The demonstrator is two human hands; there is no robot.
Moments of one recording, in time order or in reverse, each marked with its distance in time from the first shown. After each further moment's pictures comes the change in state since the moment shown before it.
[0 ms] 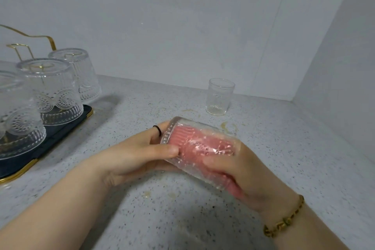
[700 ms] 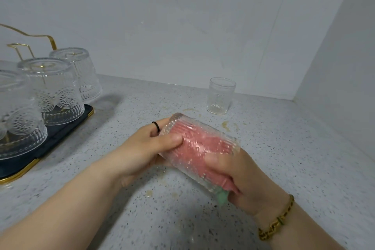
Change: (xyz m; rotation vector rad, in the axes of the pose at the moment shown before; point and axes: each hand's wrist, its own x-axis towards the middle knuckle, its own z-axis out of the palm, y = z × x) left_hand 0.002 -0.001 0.010 0.011 0.194 0.066; right_hand 0.003 0.009 0.004 -0.004 -0.061 -0.045
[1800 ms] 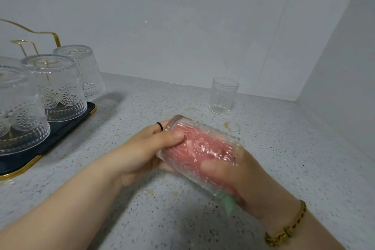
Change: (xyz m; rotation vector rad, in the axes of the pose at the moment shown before) left_hand 0.000 -0.001 -0.001 -0.058 -0.052 -0.034; right_hand -0.006 -0.010 0.008 -0.143 0.019 -0.022
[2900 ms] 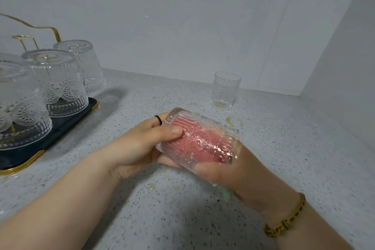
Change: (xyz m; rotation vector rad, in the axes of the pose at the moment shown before) left_hand 0.002 -0.002 -0.011 -0.032 -0.078 0.012; right_hand -0.001 -0.005 0.003 -0.028 0.007 0.012
